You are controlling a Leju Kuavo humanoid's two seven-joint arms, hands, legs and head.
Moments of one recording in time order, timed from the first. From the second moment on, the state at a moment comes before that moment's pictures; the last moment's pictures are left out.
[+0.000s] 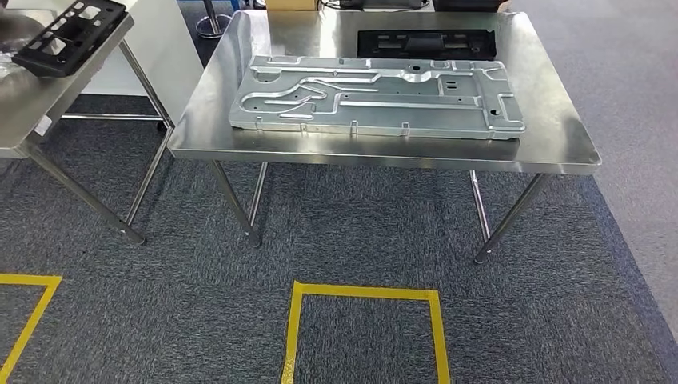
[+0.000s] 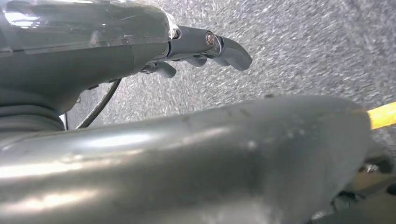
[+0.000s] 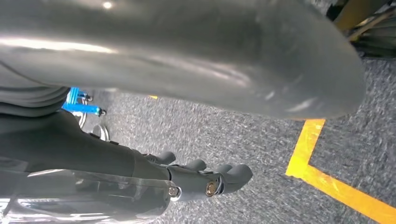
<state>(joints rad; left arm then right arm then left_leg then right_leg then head) -0.11 -0.16 0.96 -0.19 -1.44 0.15 -0.01 -0.07 0.04 -0.46 -0.19 0.71 -0.15 0.08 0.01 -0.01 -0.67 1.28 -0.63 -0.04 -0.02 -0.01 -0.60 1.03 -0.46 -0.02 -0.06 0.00</state>
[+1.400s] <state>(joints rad) -0.12 -0.14 0.92 -0.19 -1.49 0.17 -0.04 -0.07 0.03 -0.44 -0.17 0.75 -0.11 0.06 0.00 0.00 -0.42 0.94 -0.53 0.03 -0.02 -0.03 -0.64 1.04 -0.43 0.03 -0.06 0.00</state>
